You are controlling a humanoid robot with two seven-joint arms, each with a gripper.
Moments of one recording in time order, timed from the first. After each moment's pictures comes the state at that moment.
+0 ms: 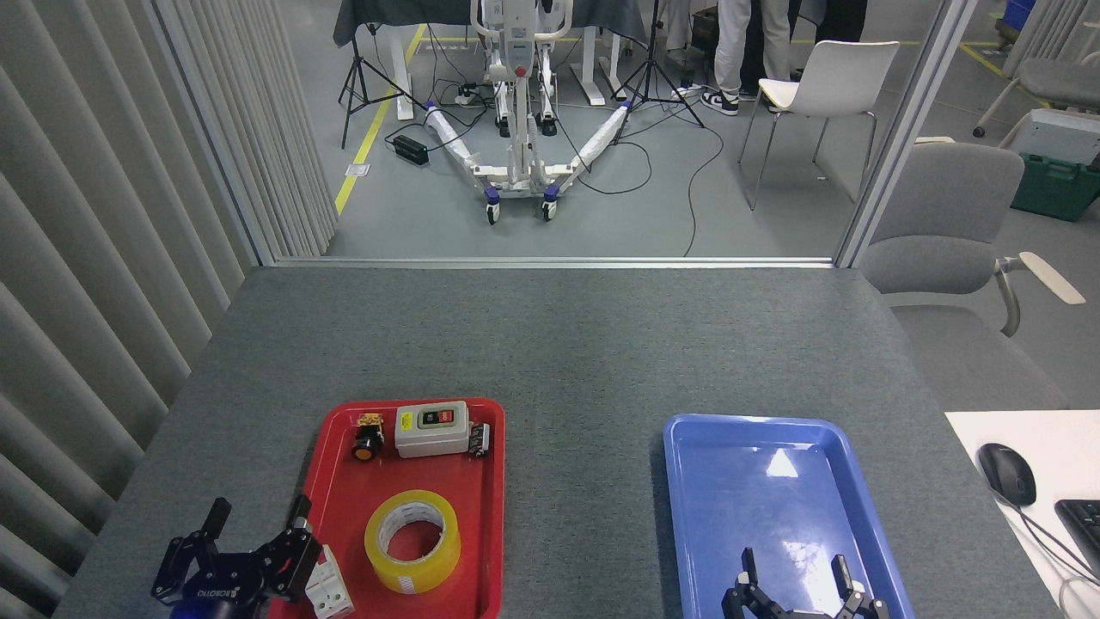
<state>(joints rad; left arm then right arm) 0.14 0.08 0.21 -1.62 -1.27 -0.26 0.08 0.33 -0.02 0.10 -1.72 1.47 0.18 -0.16</state>
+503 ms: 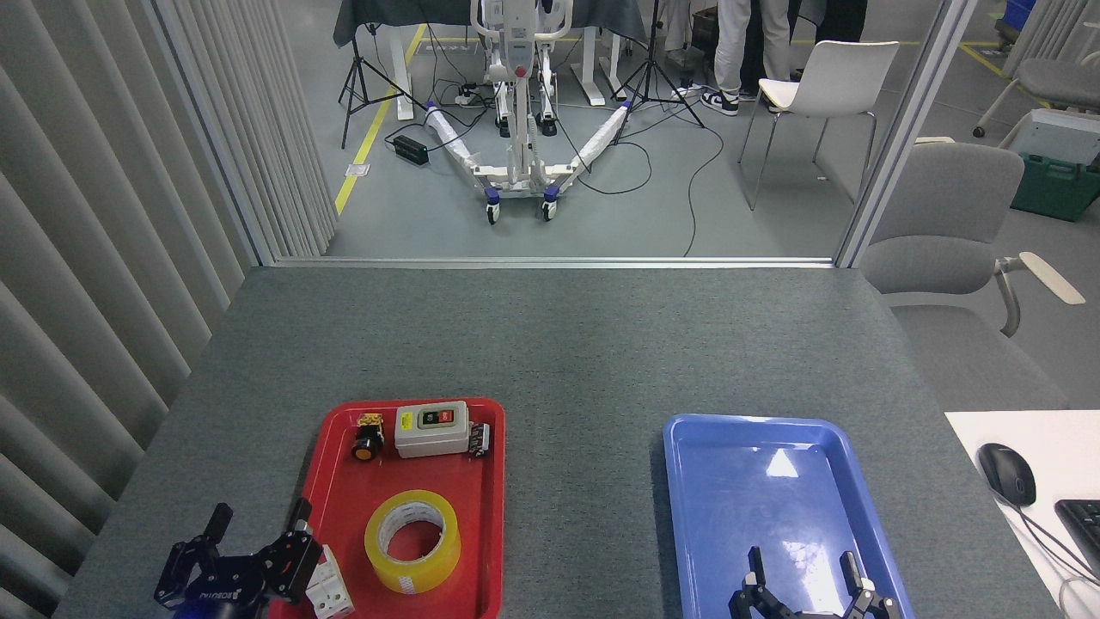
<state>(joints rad) 0.14 0.08 0.21 -1.60 -1.26 -0.26 0.07 0.34 -0.03 0.08 -1.74 1.47 0.14 -0.22</state>
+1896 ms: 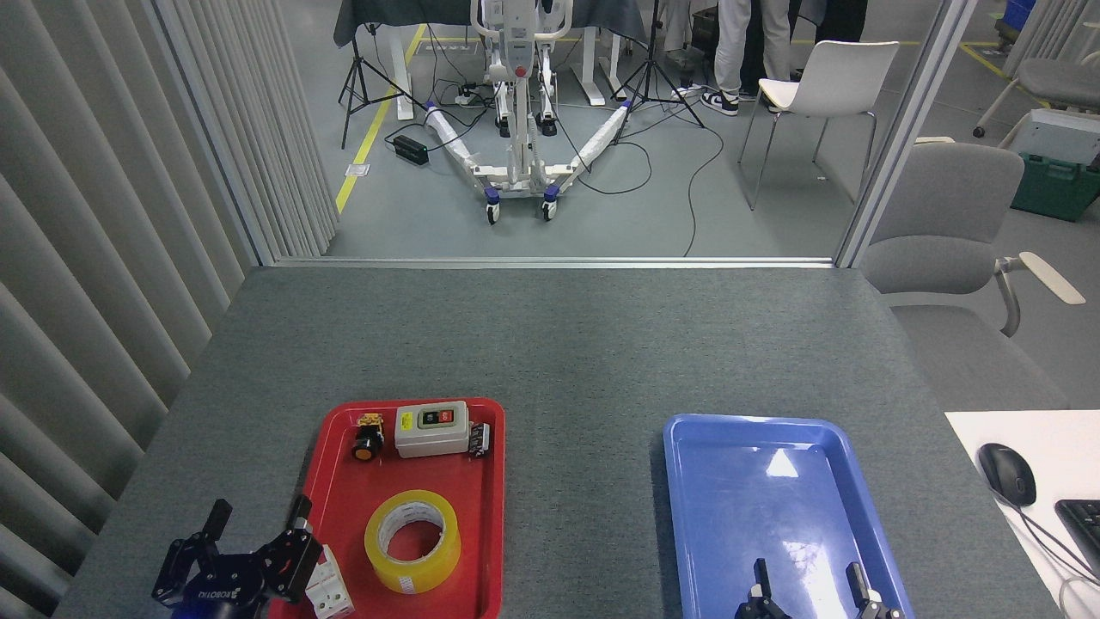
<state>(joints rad) 0.15 0.08 0.21 -1.63 -1.26 -0.26 0.08 0.37 -0.05 0.09 -1.74 1.47 0.15 -0.23</state>
